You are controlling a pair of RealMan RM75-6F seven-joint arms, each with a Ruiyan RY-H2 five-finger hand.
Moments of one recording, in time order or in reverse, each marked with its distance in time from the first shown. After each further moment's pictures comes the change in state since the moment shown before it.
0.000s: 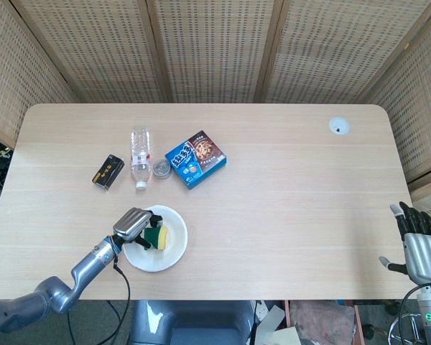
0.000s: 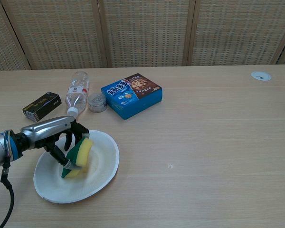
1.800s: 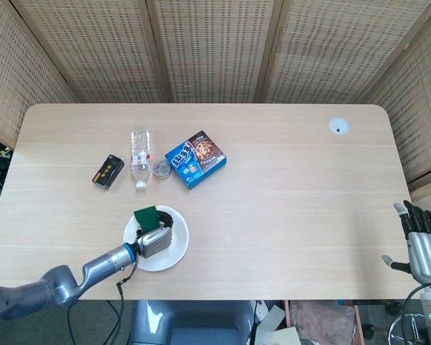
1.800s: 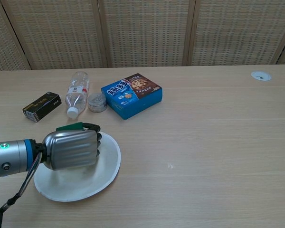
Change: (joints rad) left arm -0.111 0.050 0.038 -0.106 0.226 -0.122 1.692; right arm -0.002 0.003 0.007 0.014 0.004 0.003 0.024
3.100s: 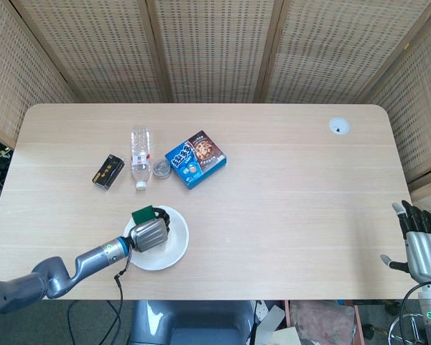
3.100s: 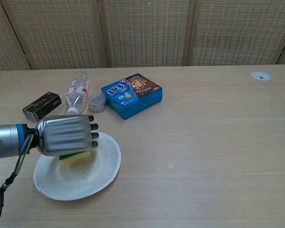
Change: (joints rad) left arm -0.048 0.065 0.032 0.026 0.030 0.069 -0.434; right arm 0.004 -0.009 0.001 0.006 0.003 -0.005 -0.012
